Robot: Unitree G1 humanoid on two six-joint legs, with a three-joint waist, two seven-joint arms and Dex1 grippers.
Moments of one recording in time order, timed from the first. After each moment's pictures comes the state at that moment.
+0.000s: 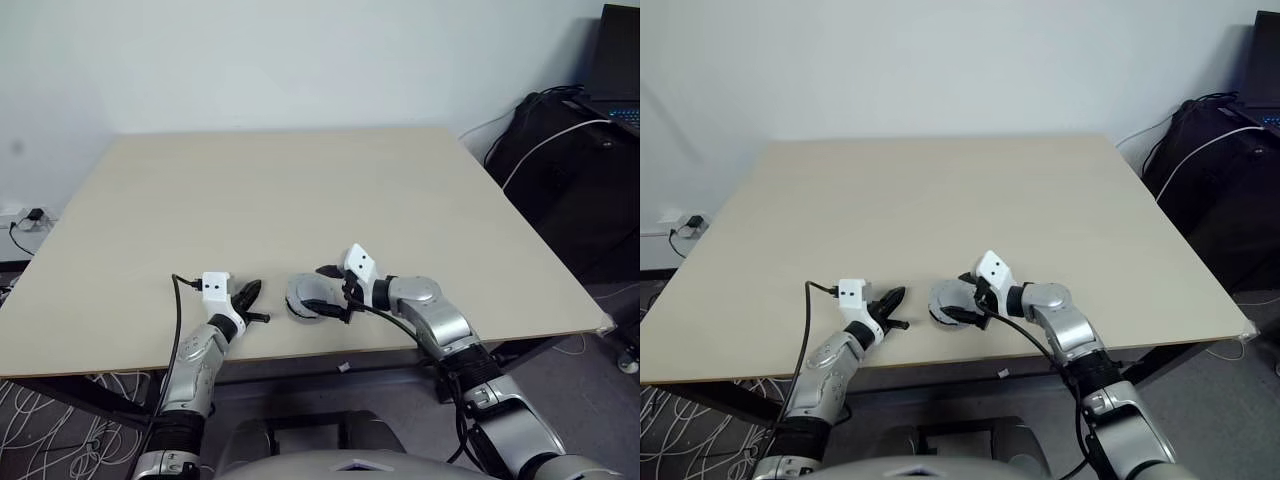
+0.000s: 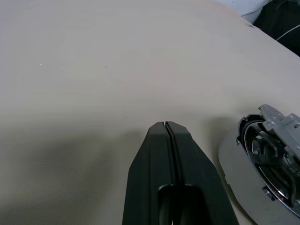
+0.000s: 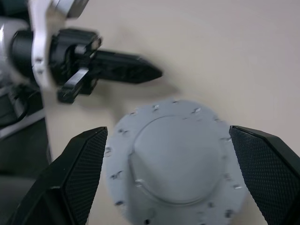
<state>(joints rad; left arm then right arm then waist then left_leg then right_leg) -0.03 0.10 0.07 0.23 -0.30 0.18 -0.42 -0.38 -0.28 0.31 0.31 0.15 0.24 0.95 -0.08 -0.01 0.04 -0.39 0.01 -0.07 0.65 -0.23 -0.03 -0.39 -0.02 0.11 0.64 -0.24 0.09</state>
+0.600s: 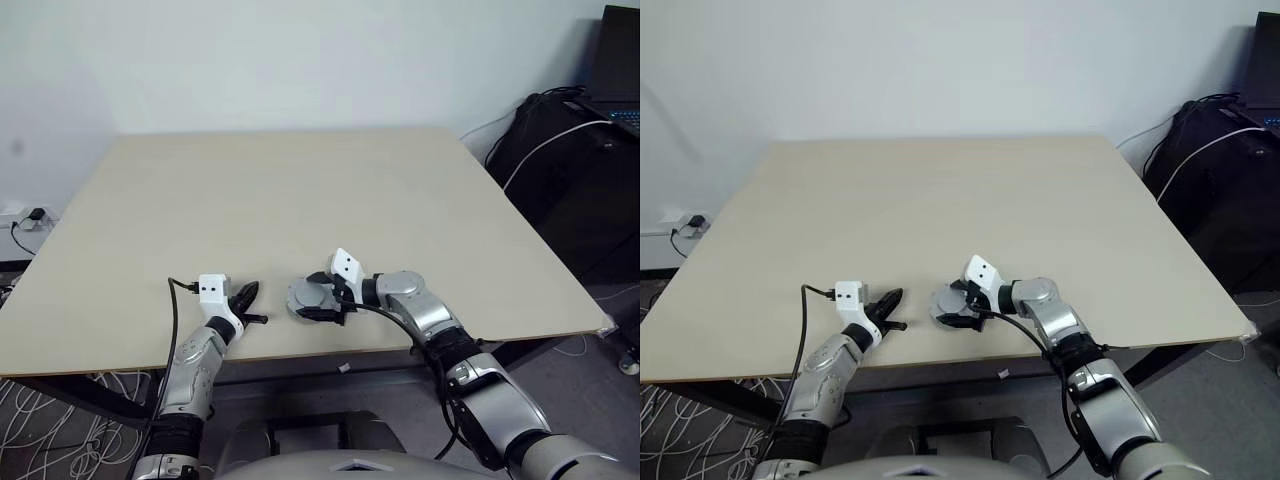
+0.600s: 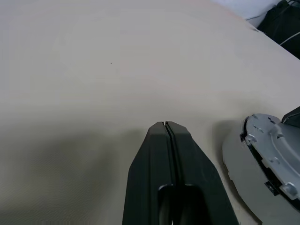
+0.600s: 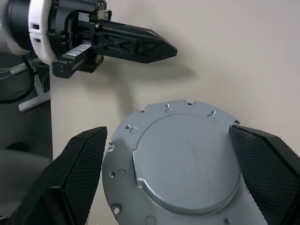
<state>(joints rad) -0.02 0.10 0.08 0.22 -0.32 0.19 -0.40 -0.50 -0.24 0.34 0.57 0.08 0.10 1.04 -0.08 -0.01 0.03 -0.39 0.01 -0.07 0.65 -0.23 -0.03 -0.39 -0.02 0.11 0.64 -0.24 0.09</state>
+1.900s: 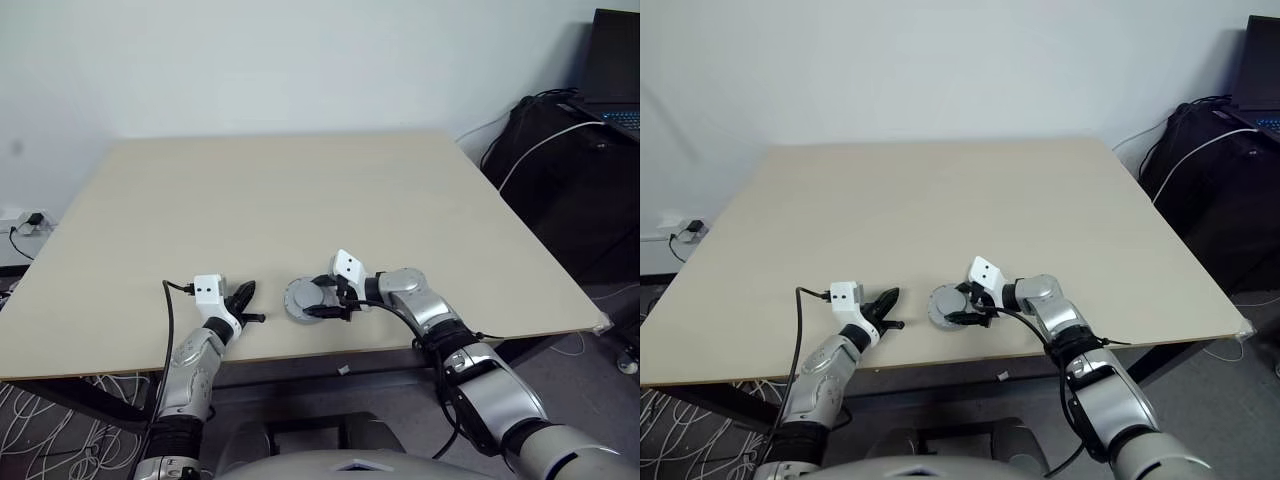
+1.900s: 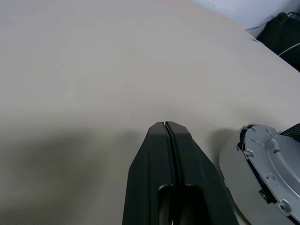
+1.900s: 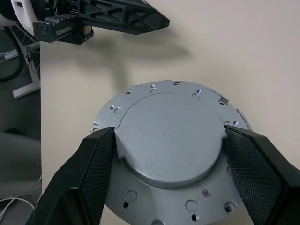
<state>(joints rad) -0.01 0.08 0.11 0.21 -0.33 0.19 -0.40 -0.56 -0.23 0.32 0.73 0.03 0.01 1.06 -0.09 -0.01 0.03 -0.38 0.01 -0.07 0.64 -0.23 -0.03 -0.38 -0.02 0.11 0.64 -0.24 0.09</state>
